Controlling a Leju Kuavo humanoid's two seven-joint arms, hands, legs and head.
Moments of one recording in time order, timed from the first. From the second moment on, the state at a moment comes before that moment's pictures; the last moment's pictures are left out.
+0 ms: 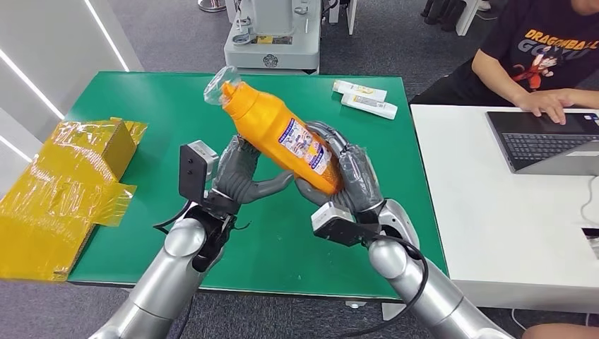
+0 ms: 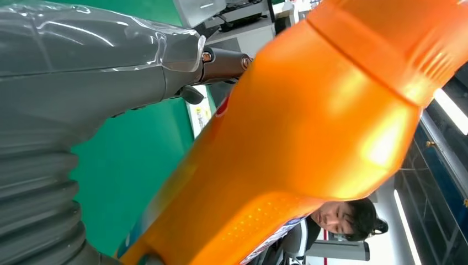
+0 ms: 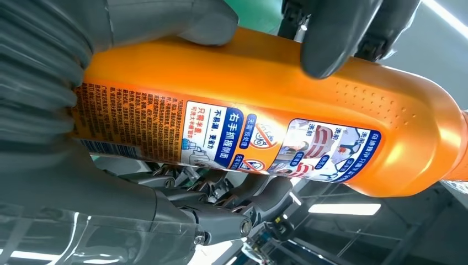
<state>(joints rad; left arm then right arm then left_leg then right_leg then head) -0.50 -0.12 -0.50 -1.17 0.10 -0.01 -0.22 -0.54 -0.09 0.74 -1.33 0.35 -0.37 -0.55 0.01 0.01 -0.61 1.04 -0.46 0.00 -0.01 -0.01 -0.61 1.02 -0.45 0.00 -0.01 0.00</state>
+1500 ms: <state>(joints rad) -0.49 -0.11 -0.52 -1.12 0.13 -0.02 -0.21 -0.50 -0.13 0.76 -1.24 0.34 -0.34 -0.58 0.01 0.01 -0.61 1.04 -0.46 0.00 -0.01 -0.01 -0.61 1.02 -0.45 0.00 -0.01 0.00</state>
